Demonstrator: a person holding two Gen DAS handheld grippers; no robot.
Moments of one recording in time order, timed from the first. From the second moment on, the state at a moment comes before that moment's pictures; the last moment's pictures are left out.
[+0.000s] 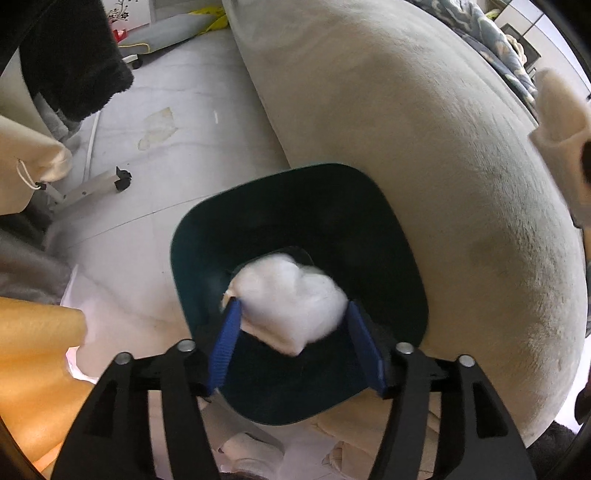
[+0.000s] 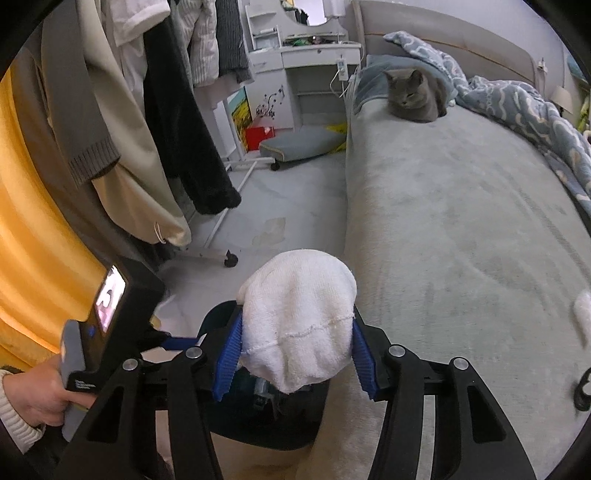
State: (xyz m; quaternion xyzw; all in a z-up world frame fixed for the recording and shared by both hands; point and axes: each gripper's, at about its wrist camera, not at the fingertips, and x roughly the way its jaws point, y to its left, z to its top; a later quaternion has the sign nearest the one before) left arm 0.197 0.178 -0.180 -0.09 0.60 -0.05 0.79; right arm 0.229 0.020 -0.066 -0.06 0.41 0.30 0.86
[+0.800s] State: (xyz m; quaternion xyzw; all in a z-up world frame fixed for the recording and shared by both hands) left arm 0.186 0.232 -0.126 -0.13 0.51 -0.03 0.85; right arm 0.244 0.076 -0.142 -0.10 0.51 0.28 0.81
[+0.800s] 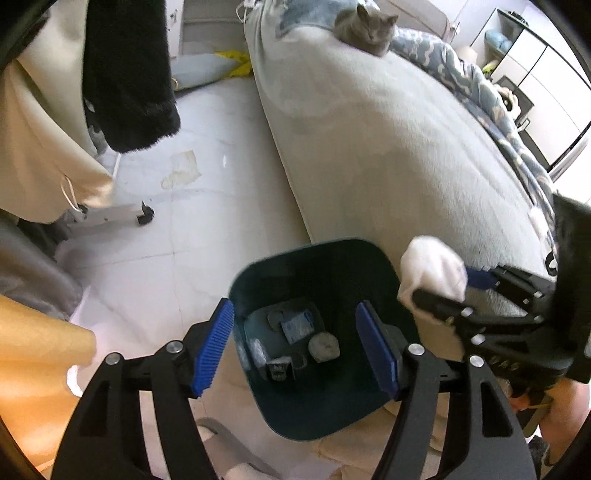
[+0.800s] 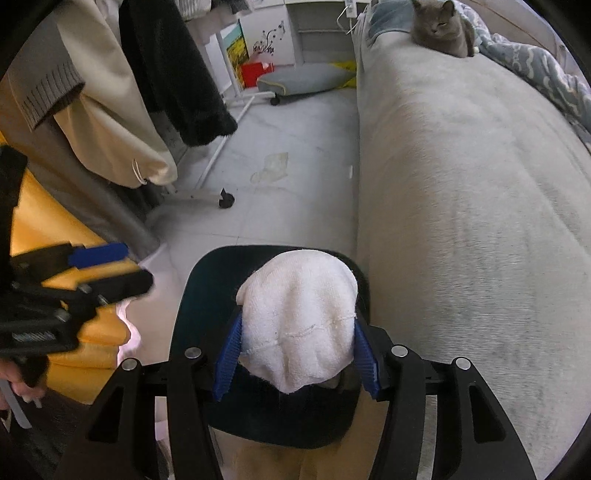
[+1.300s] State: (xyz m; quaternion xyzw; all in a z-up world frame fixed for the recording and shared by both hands) left arm 0.171 0.250 -0.080 -0.14 0.41 -0.06 0.90; right arm 0.240 0.103 -0.178 -0.13 0.55 0.29 0.77
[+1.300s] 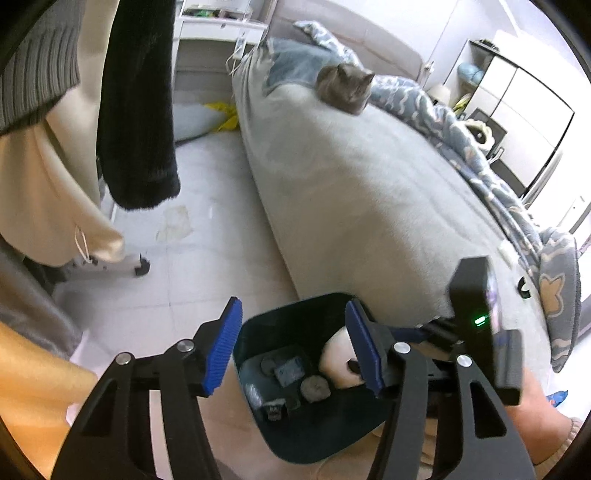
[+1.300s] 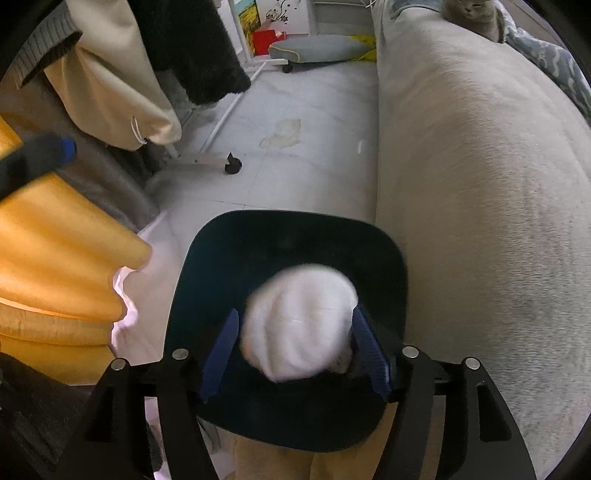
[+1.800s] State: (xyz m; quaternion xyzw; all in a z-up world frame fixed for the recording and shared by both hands) left arm 0.163 0.234 -0.039 -0.14 0.33 -0.10 0.93; right arm 0.241 0.082 -0.141 -0.12 0.49 0.30 0.81
